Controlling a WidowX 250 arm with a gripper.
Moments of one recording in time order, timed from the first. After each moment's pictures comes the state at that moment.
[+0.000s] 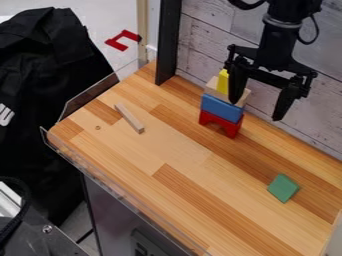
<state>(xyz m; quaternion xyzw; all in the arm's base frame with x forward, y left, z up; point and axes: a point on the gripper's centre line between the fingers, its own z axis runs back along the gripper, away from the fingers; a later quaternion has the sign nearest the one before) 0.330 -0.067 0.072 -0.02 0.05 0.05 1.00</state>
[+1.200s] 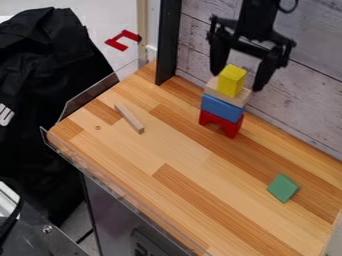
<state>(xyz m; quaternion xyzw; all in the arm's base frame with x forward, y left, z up) 0.340 -0.030 0.099 0.00 0.05 0.04 1.00</state>
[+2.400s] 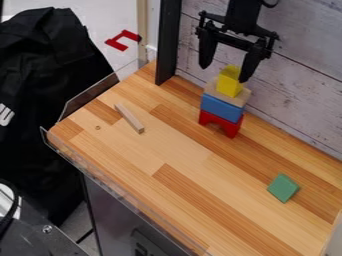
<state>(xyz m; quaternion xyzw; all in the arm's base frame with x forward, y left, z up) 0.357 -0.010 0.079 0.00 0.10 0.06 0.99</state>
